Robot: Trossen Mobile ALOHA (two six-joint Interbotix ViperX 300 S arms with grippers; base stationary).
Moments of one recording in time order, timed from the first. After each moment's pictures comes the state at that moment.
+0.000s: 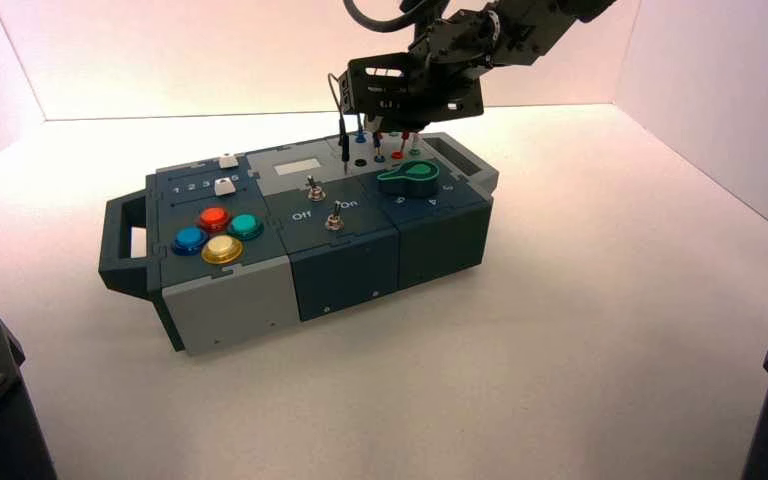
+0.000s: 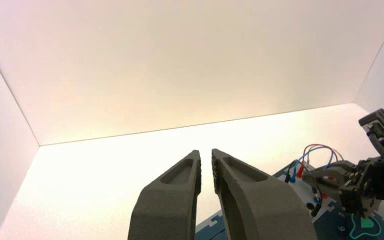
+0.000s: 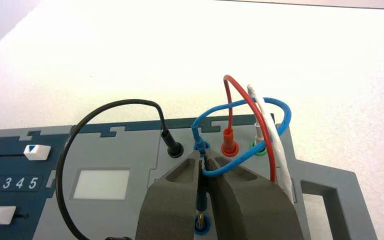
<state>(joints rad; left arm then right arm) -0.10 -1.29 1.21 -0.17 0.33 0.16 0.72 0.28 0.71 0.29 -0.39 0.03</state>
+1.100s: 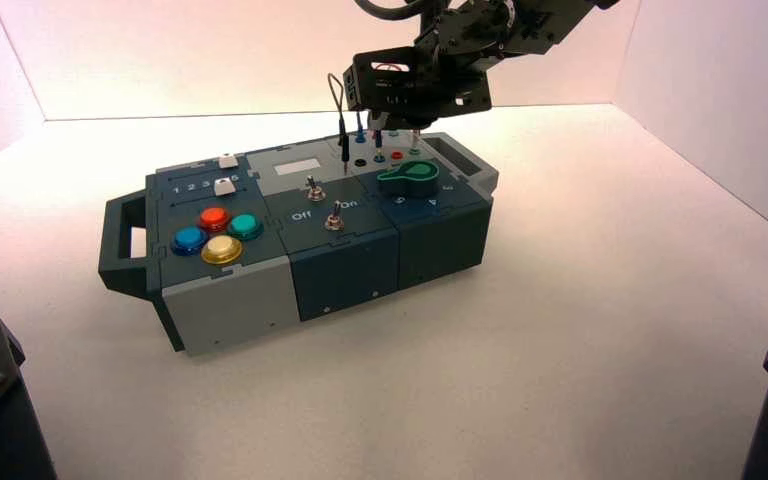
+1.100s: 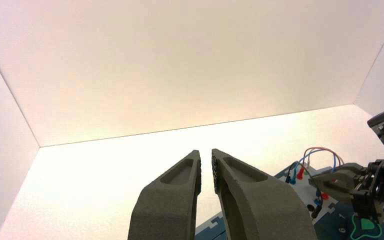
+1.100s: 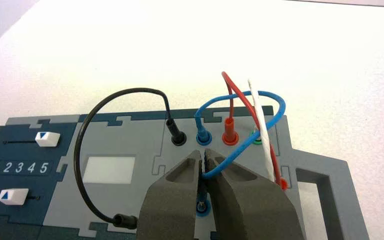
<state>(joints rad) -0.10 -1.29 1.21 -0.17 0.33 0.16 0.73 0.23 0.74 0.27 -0.35 0.03</state>
